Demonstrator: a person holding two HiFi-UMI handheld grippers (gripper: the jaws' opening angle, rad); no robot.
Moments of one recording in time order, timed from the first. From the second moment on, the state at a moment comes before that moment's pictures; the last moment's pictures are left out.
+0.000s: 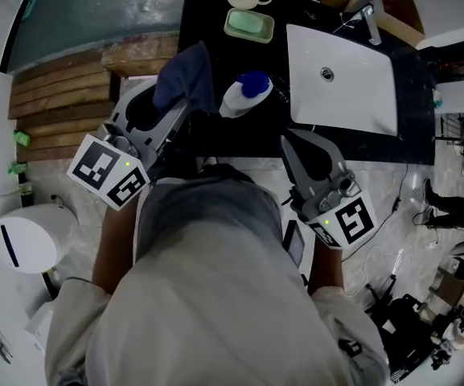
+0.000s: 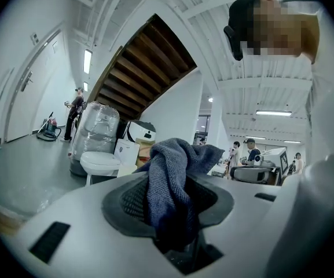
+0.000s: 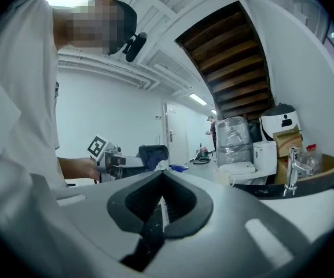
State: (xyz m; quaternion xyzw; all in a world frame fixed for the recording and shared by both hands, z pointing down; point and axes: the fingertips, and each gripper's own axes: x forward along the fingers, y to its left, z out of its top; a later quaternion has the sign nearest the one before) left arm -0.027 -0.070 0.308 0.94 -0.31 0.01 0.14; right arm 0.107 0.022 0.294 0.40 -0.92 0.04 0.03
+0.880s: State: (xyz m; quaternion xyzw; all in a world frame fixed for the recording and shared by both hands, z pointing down) left arm -0.037 -0.052 0.287 0.95 -0.27 0.00 0.14; right arm 0.105 0.032 0.261 0.48 -0.88 0.04 0.00
